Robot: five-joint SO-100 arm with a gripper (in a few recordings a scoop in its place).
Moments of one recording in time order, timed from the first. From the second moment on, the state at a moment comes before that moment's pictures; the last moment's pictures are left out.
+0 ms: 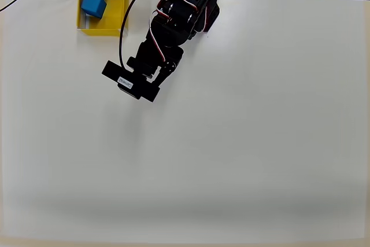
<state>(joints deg) 18.9 178.8 162.4 55.4 -92.1</state>
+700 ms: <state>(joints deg) -3.5 190.3 178.7 72.7 -96.4</state>
